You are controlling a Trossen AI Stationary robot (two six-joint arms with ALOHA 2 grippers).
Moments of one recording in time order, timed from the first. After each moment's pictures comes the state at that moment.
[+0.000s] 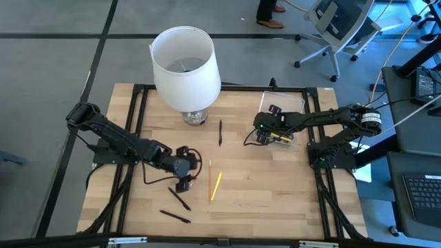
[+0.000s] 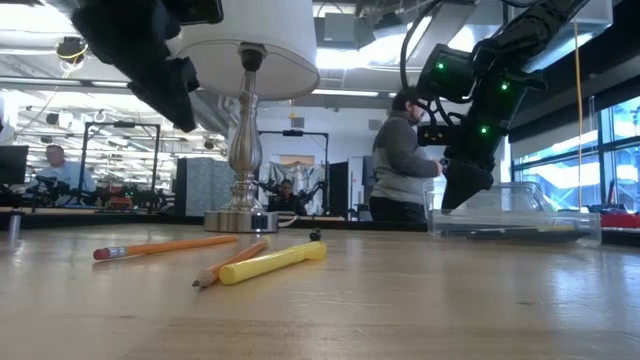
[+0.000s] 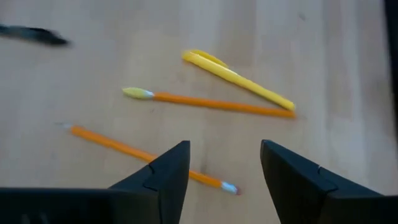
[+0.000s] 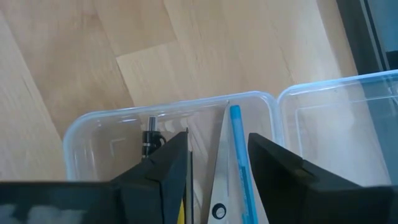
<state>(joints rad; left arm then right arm) -0.40 1.38 0.88 -0.44 -0.17 -0.52 -0.24 1.48 0.73 -0.39 0.41 0.00</state>
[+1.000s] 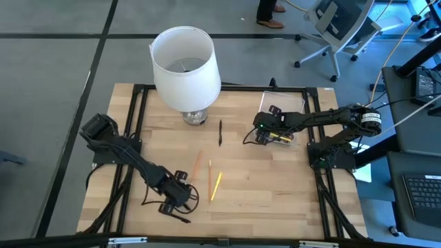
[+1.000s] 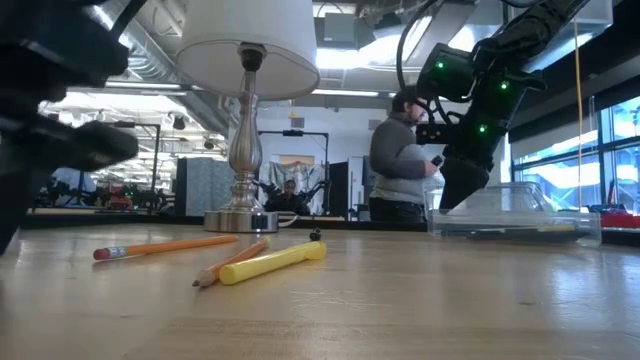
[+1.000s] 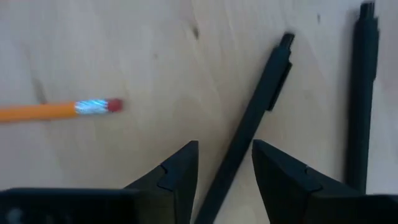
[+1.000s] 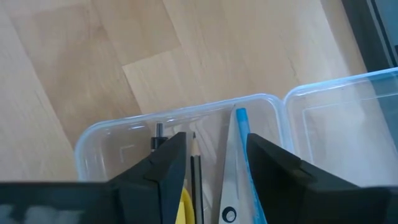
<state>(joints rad) -0.62 1.68 0.87 -0.43 0.00 -0.35 -0.24 1.48 0.73 -0.38 0.39 0.05</state>
